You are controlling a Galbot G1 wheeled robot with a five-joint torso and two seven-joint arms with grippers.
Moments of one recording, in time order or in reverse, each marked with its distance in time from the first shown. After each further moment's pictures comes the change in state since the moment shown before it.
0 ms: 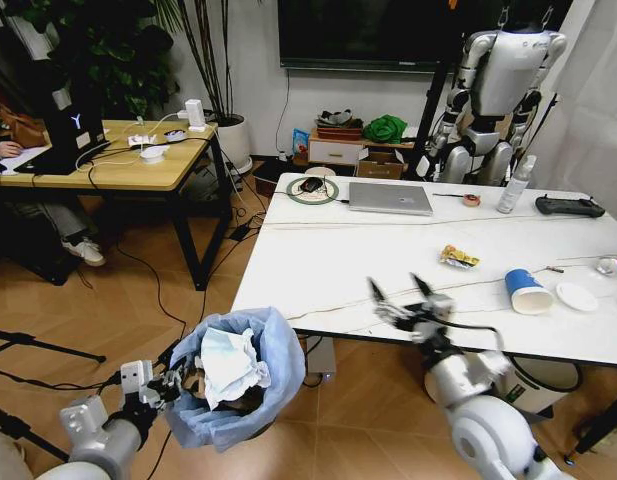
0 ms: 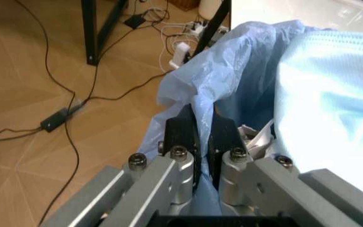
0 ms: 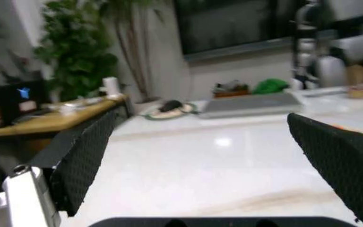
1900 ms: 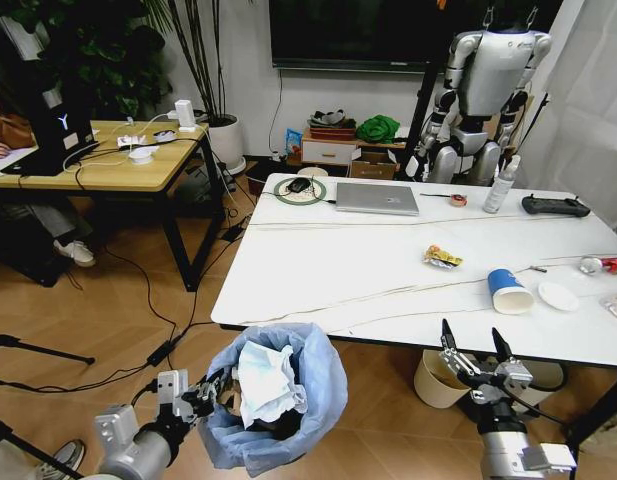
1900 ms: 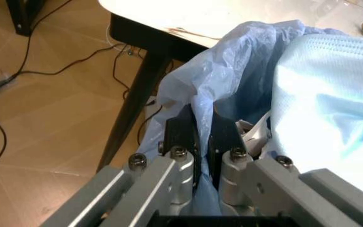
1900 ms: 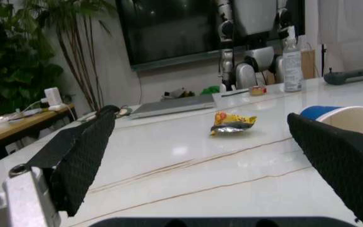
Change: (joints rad) left arm 0.027 -0.001 0.146 -0.077 -0.007 0.017 -0.023; right arm -0.116 0.296 0.164 -0.012 -0.101 0.106 -0.157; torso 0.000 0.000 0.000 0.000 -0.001
